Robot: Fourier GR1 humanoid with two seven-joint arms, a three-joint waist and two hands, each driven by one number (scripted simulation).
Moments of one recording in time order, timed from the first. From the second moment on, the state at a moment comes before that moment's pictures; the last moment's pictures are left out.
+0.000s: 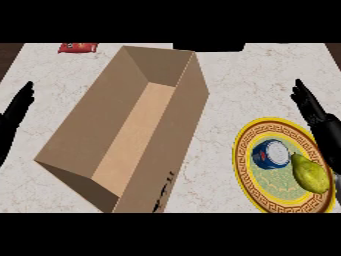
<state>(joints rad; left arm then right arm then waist) -0.12 0.60 -0.10 -1.50 0.07 0.12 0.05 -0.14 -0.56 0.20 -1.59 -0.19 -0.10 -0.03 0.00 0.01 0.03</state>
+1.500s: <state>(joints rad) -0.10 0.50 -0.05 -1.33 -0.04 0.25 0.07 -0.38 -0.89 0.31 -1.14 0.28 0.30 -0.83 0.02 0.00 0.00</state>
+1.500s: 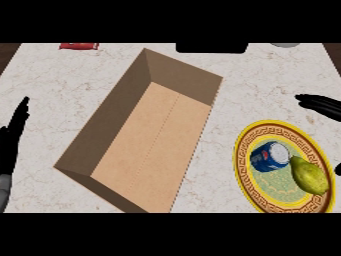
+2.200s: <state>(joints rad) -0.10 0.48 -0.01 -1.34 -0.08 0.24 0.09 -0.51 -0.81 0.45 -1.27 0.57 0.50 -0.54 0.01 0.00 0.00</state>
